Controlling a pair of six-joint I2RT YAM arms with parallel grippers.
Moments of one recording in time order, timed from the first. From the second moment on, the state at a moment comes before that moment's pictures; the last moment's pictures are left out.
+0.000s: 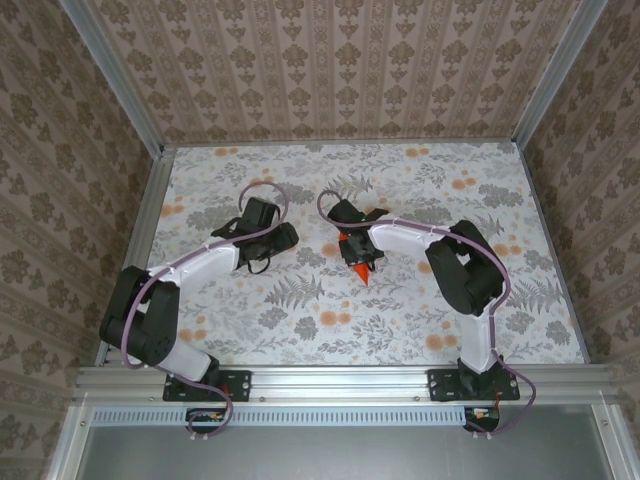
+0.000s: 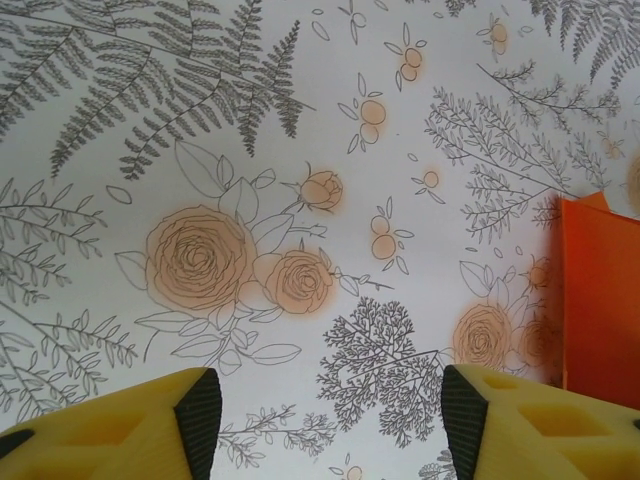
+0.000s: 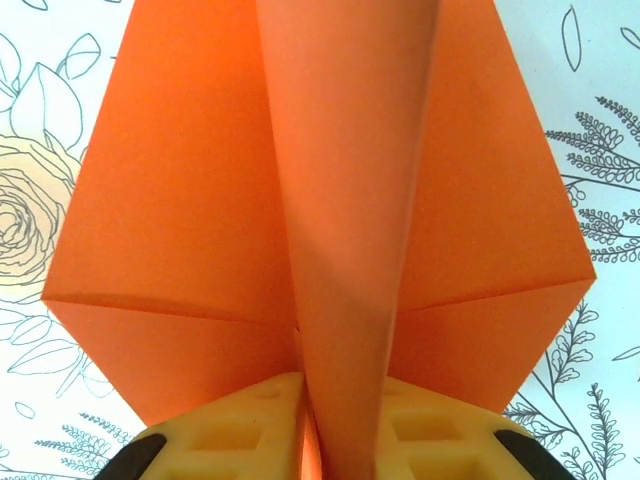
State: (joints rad) left arm -0.51 1.50 0.88 -0.30 0.02 -0.78; right arm 0.65 1.98 1.33 -0.66 0.19 0.45
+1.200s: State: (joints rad) left arm -0.39 1.19 0.74 -0.55 -0.19 -0.74; right arm 0.61 2.19 1.70 -0.68 0.21 0.47
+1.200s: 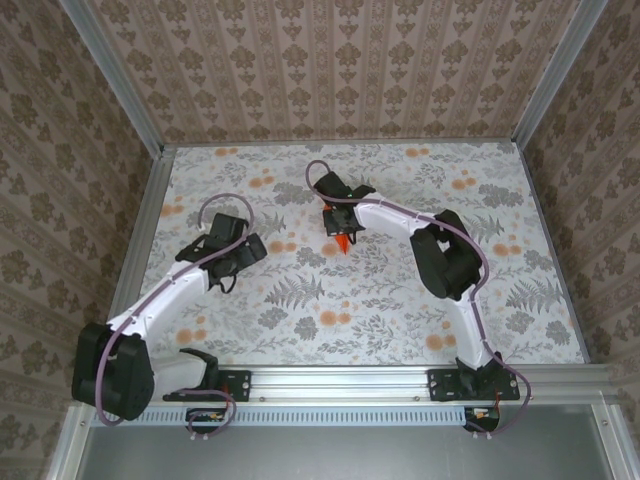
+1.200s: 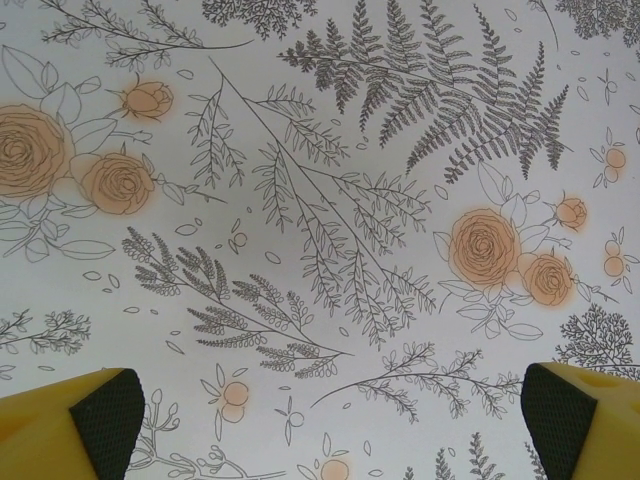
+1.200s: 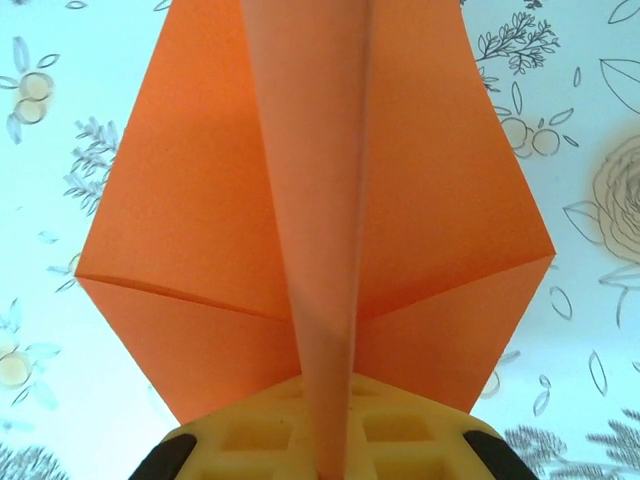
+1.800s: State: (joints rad) left arm -0.37 1.18 0.72 -0.56 -0.19 -0.74; right arm 0.60 2.27 1.77 -0.71 0.23 0.47
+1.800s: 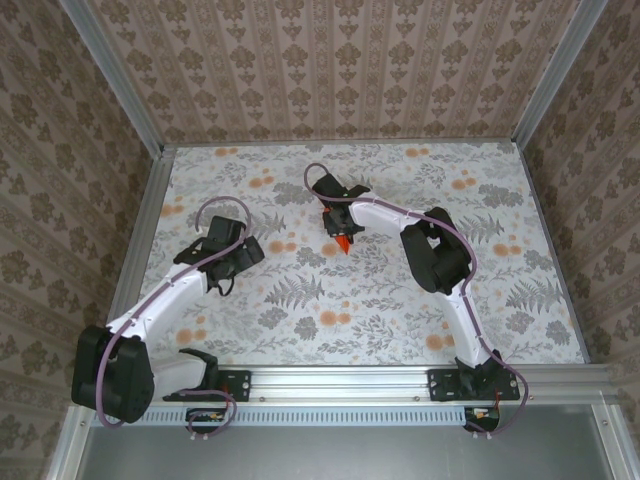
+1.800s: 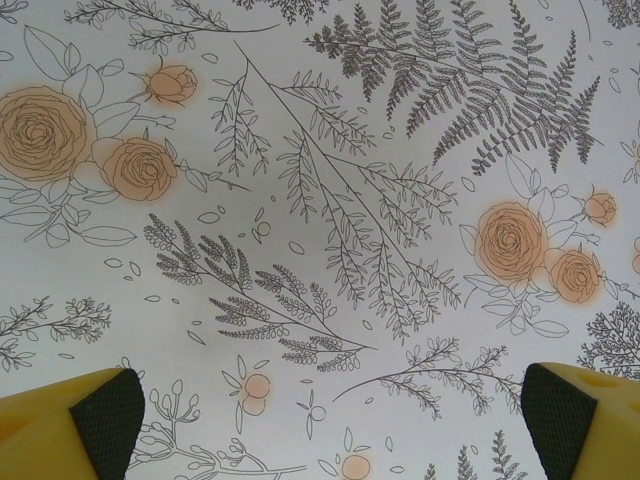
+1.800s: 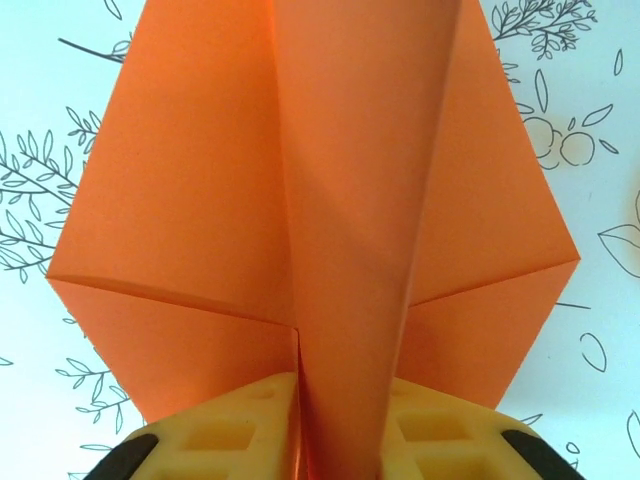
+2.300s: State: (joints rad) left arm -0.37 1.18 0.72 -0.56 -0.19 -0.74; right arm 0.60 2.28 1.78 -0.72 0.23 0.47
